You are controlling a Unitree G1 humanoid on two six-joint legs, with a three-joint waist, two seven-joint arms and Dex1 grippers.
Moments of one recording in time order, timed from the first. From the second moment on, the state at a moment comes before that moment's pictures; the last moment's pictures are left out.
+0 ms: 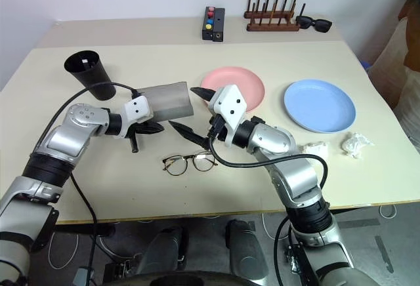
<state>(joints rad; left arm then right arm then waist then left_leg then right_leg) -0.68 0.70 -0.28 0.34 -0.06 0.28 -1.06 -0.42 -0.33 0.20 -0.41 0.34 0.42 0.63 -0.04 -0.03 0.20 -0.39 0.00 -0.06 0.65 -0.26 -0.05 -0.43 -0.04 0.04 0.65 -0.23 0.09</state>
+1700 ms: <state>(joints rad) -0.71 0.76 -0.25 0.34 -0.03 0.20 -1.46 -0.40 -0.33 0.23 -0.42 0.35 0.44 0.65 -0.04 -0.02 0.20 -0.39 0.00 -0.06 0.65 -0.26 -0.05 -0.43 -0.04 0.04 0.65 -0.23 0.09</state>
